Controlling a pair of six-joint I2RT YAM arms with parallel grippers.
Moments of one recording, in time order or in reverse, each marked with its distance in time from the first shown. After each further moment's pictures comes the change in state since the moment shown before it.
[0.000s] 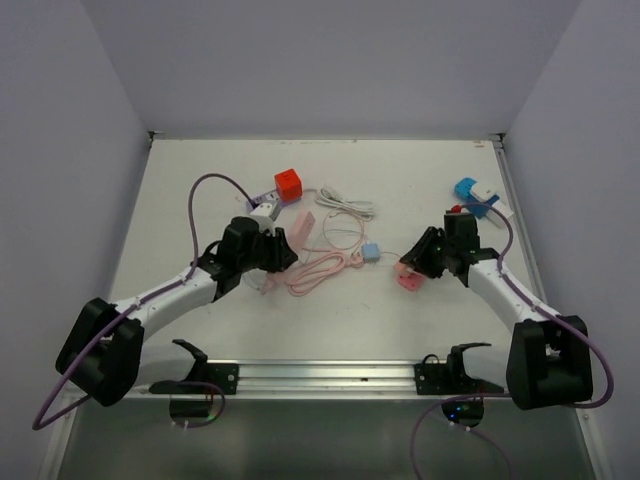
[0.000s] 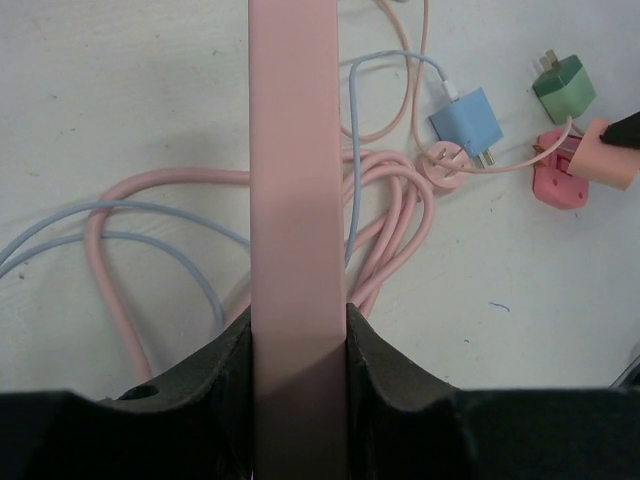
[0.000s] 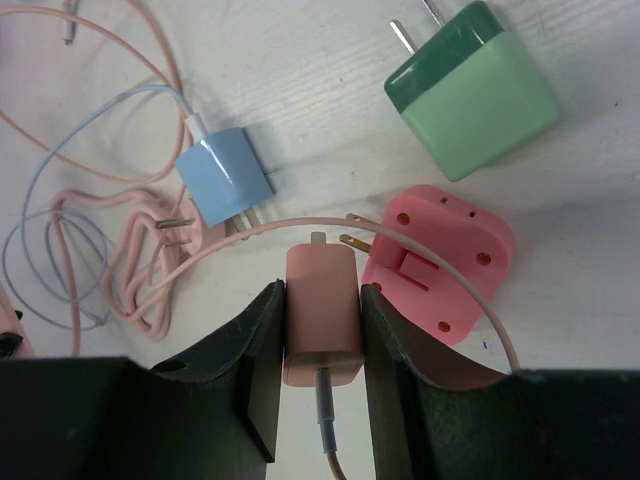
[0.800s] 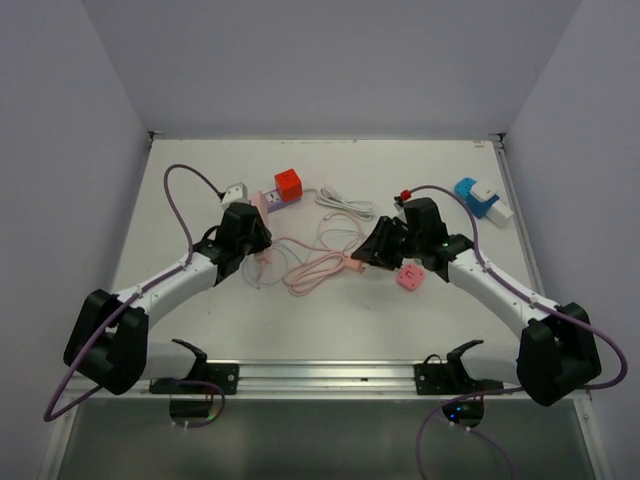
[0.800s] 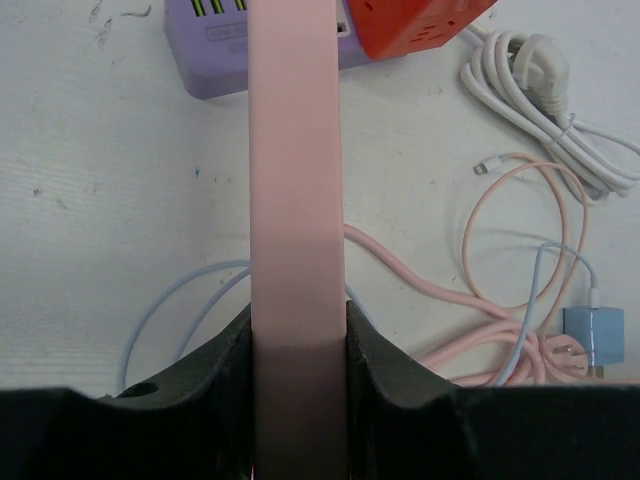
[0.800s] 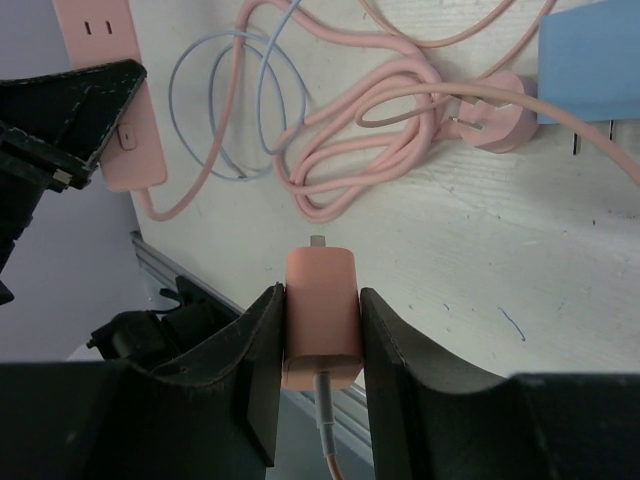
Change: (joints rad) left arm 0.067 0.077 0.117 -0.149 -0.430 -0.245; right arm 0.326 0.050 0.163 0.032 -0.168 0.139
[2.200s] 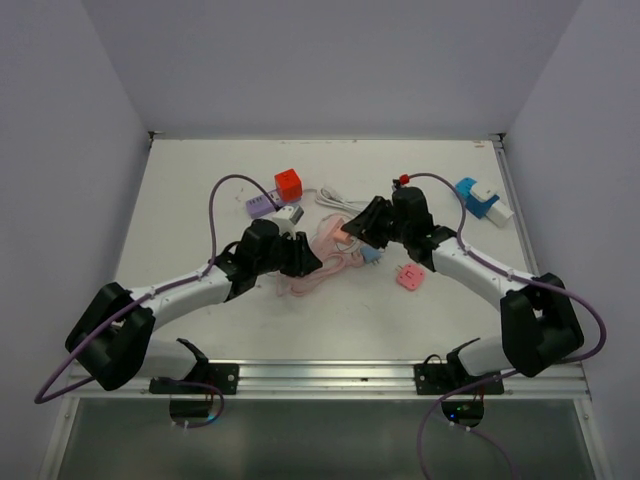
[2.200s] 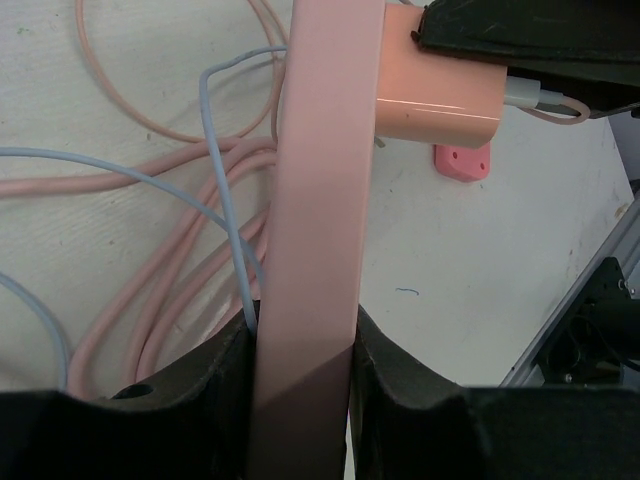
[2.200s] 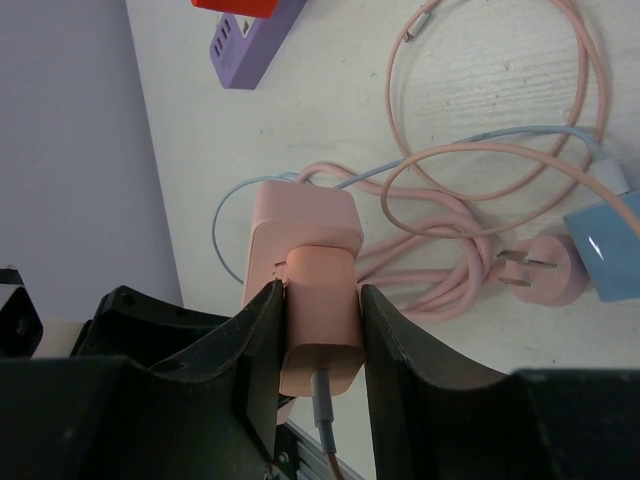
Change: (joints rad) left arm -0.191 0.024 -0.079 0.238 0.458 0.146; right arm 0.026 0.164 0.039 0.294 0.143 0.145
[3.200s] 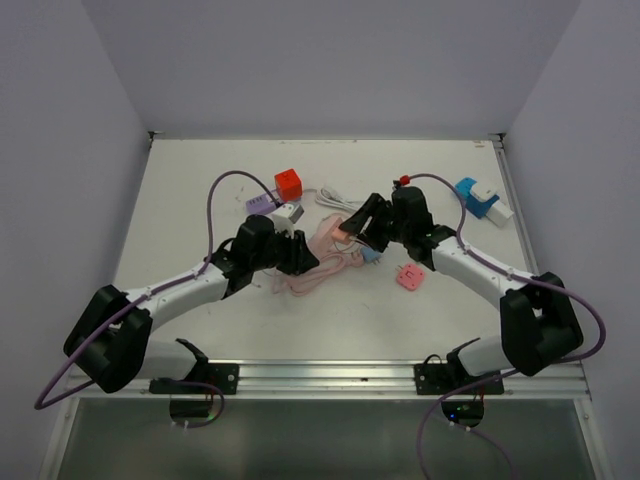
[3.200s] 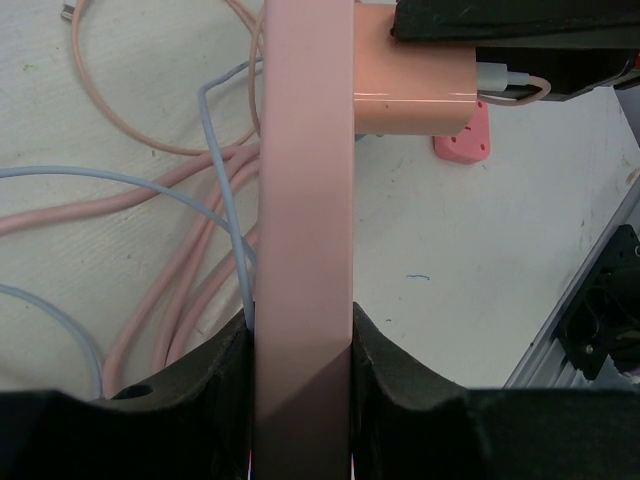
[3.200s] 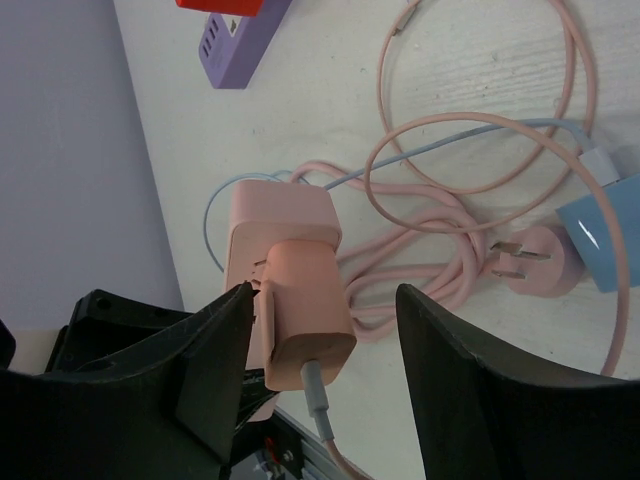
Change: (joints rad) left arm 0.029 -0.023 0.012 -0.027 0.106 0.104; right arm -0.004 -0.005 0.010 -0.036 0.011 0.009
